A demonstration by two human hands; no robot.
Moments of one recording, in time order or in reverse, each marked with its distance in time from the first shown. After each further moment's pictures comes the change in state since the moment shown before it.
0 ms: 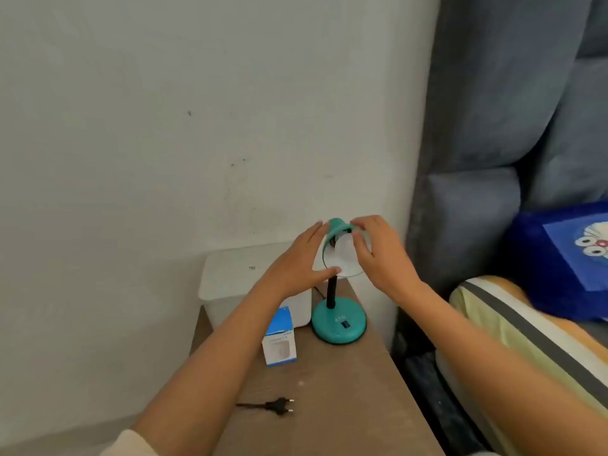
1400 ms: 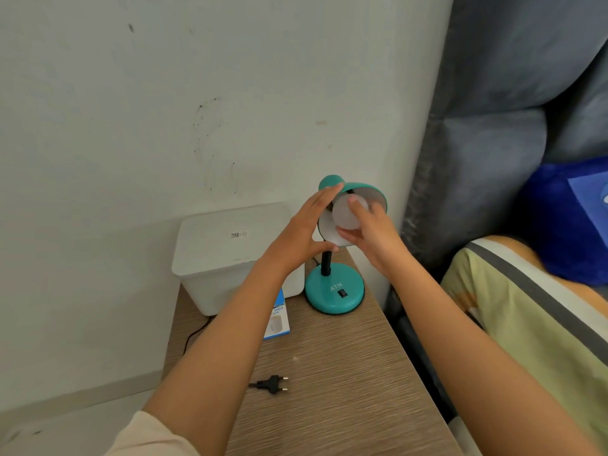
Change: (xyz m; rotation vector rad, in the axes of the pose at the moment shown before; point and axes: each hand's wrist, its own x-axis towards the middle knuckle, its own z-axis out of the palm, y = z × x) left_hand 0.031 -0.033 0.042 -0.307 0.060 0.137; right_hand 0.019 0.056 0.065 0.329 0.022 0.318
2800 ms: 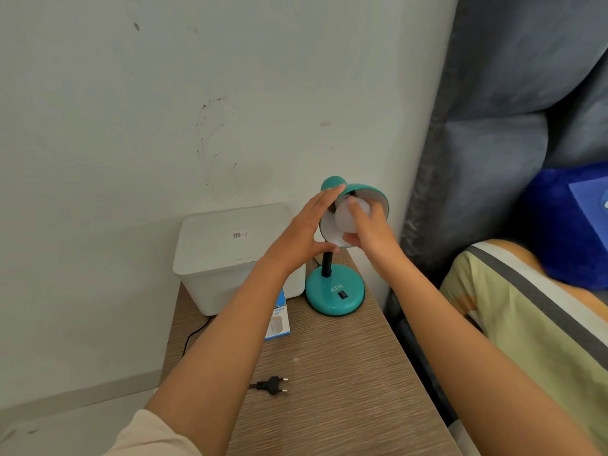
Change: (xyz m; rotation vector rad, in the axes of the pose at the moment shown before) left_hand 0.001 -0.002 0.000 -0.004 0.006 -0.004; right_hand 0.001 -0.009 0.008 0.186 -0.012 0.205
